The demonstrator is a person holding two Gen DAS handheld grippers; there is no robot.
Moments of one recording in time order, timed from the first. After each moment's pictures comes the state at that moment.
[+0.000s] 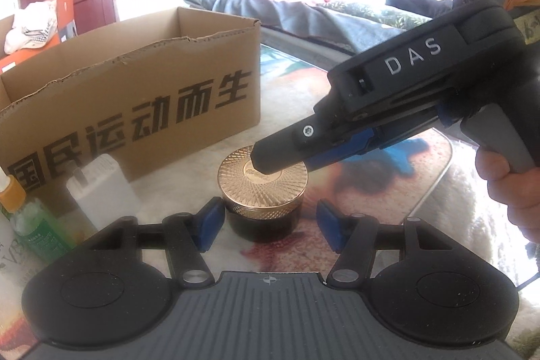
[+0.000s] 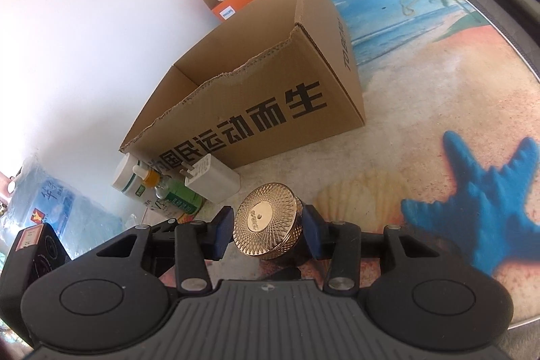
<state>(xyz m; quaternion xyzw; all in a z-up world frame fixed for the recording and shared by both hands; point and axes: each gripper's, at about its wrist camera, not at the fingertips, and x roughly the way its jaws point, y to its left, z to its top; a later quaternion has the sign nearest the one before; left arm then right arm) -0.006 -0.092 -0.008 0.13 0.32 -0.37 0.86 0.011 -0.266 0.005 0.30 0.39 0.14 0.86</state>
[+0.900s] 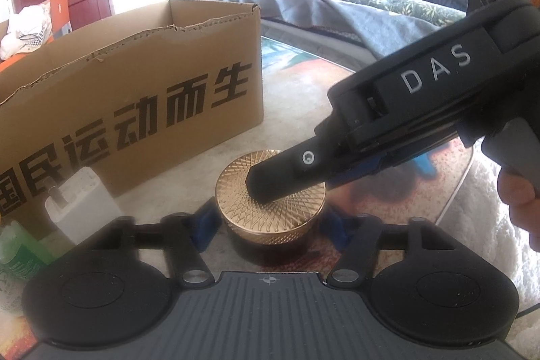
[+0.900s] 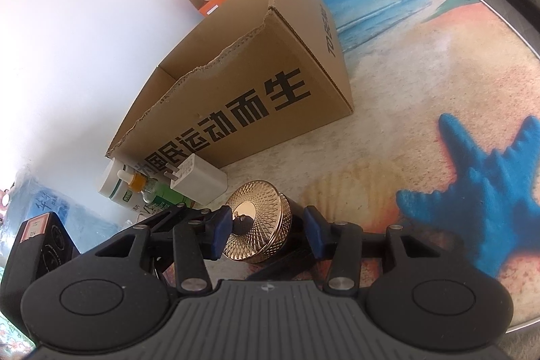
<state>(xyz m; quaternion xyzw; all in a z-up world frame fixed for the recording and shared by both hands) 0.010 -0.126 -0.026 0.15 0.32 -0.36 0.86 0.021 -0.267 -0.011 0.32 0.40 0.13 0.85</state>
